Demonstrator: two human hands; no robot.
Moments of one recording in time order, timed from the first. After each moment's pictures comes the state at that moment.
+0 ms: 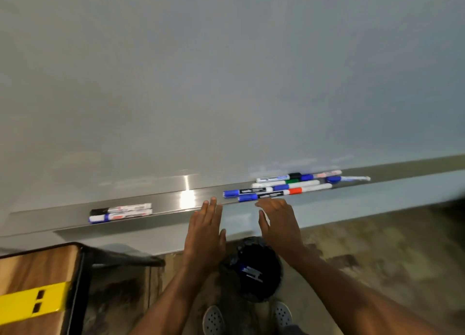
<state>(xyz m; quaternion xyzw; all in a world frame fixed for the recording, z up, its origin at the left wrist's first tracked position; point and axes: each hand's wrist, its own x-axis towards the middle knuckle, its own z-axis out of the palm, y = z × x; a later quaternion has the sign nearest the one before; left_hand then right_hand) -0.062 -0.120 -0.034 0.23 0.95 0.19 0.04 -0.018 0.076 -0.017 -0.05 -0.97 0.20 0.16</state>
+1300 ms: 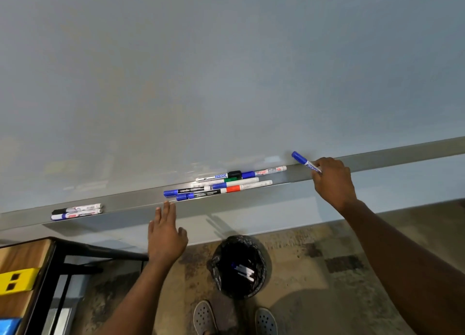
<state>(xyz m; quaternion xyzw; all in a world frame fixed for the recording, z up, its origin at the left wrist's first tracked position) -0.015 -0.016 -0.013 0.04 0.98 0.15 0.09 0.008 0.406 0.027 -0.21 -0.96 0.15 0.09</state>
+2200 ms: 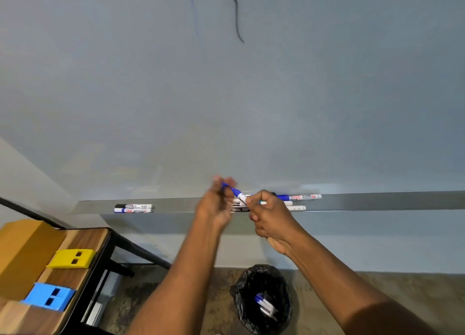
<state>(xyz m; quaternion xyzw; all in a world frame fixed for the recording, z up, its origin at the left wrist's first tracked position) -0.037 0.051 0.126 -0.24 0.34 0.91 0.09 0.040 0.192 0.126 -0.10 -0.61 0.78 -0.11</state>
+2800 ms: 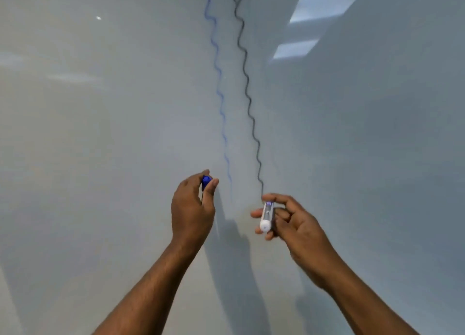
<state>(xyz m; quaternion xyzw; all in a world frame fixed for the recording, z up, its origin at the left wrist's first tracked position) -0.108 0.016 0.386 0.17 0.76 0.41 -0.47 -0.030 0.206 0.354 0.20 -0.67 0.68 0.20</state>
